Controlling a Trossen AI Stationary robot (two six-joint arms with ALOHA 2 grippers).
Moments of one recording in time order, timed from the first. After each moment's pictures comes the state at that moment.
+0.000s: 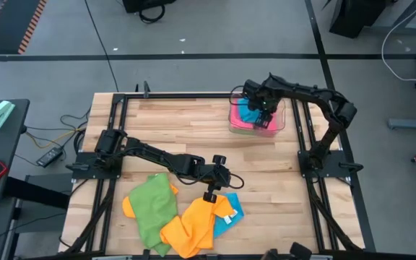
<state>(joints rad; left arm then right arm) -0.20 2.01 1.42 -0.22 -0.13 0.17 -0.67 1.68 1.27 -1.23 0.25 -0.15</state>
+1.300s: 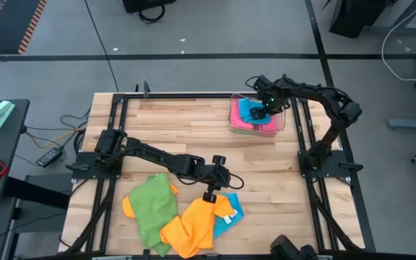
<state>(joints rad) -0.21 2.01 1.42 -0.23 -0.13 0.17 -0.86 1.66 1.07 -0.88 0.00 0.37</state>
